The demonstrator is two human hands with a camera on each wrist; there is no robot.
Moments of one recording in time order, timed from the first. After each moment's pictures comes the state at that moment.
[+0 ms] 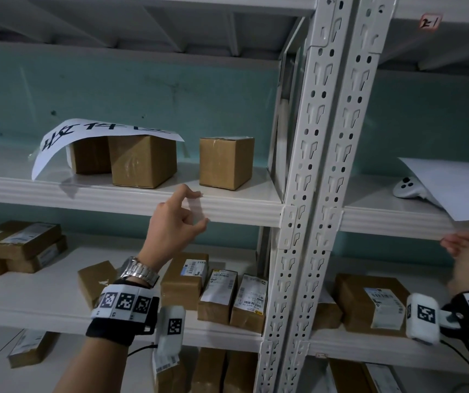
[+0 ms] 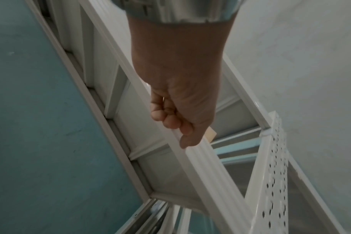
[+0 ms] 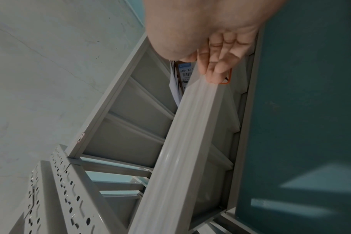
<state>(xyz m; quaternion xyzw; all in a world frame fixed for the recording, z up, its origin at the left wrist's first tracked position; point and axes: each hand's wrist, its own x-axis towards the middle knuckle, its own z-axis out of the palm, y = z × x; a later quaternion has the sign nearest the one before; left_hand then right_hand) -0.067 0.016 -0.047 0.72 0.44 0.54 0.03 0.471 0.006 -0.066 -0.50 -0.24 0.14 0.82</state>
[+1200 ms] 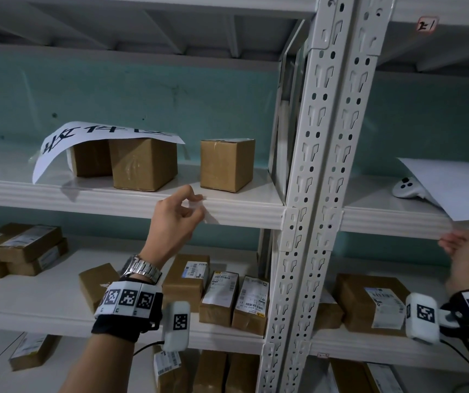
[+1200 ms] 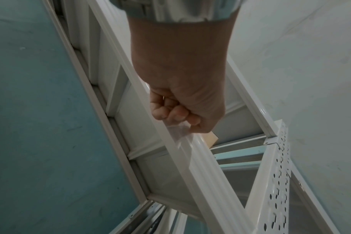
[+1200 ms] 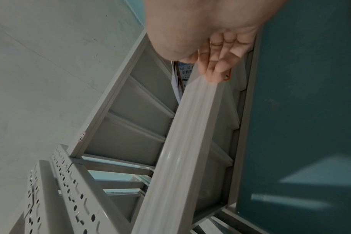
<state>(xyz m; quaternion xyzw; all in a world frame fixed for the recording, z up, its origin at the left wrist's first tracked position) -0.063 0.021 -0.039 0.69 0.41 0.58 0.13 0.472 0.018 -0.064 -0.49 -0.23 0.16 0.83</state>
